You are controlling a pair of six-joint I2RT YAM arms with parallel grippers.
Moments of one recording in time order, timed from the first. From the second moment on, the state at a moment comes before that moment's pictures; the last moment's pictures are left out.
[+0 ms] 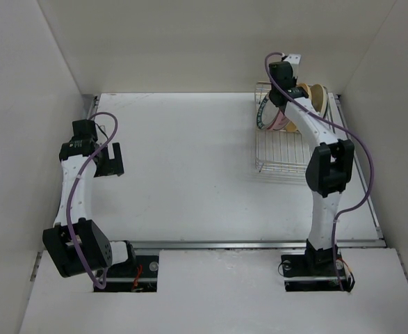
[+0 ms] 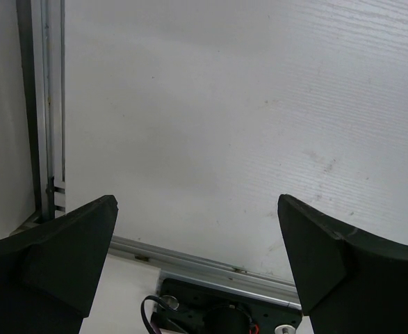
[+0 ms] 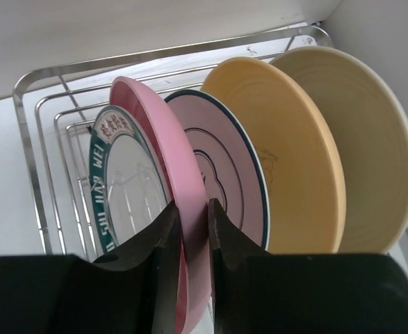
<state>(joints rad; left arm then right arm) 0.21 1.29 1.16 -0.98 -0.10 0.03 0.24 2.11 2.02 -0.47 0.64 0.19</state>
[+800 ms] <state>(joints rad) 0.21 1.29 1.16 -0.99 -0.03 0.05 0.31 1.92 1.95 -0.25 1.09 -0.27</state>
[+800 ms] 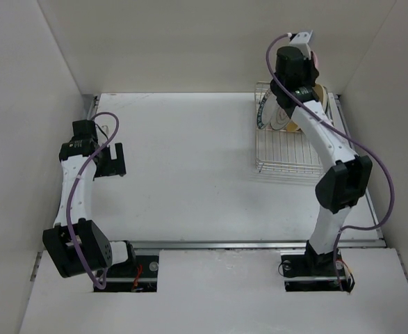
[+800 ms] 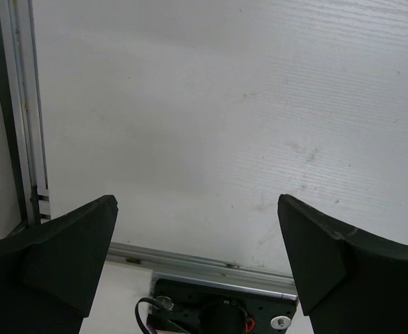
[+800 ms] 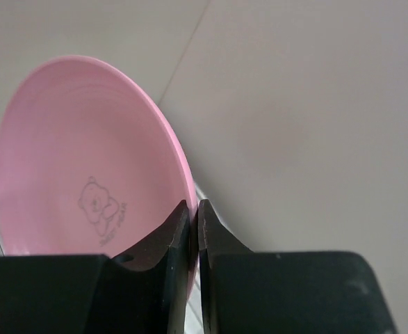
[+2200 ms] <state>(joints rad) 0.21 1.23 1.16 -1.00 -0.06 0.06 0.64 2.33 1.83 -0.12 -0.24 0.67</state>
